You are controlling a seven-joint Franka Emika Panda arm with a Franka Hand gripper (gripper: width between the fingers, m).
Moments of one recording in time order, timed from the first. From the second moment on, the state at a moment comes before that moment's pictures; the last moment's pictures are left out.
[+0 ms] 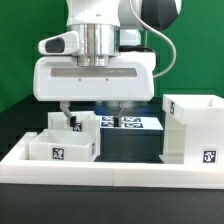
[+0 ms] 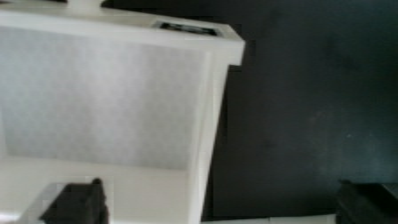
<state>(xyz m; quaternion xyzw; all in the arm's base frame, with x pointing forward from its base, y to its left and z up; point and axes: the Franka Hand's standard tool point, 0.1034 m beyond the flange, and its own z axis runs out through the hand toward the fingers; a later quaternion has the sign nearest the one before) 0.574 -0.089 0.064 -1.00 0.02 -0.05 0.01</state>
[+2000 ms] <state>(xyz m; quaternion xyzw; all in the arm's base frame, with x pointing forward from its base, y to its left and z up) 0.560 -0.094 0.007 -1.00 0.03 -0.05 -0.01</state>
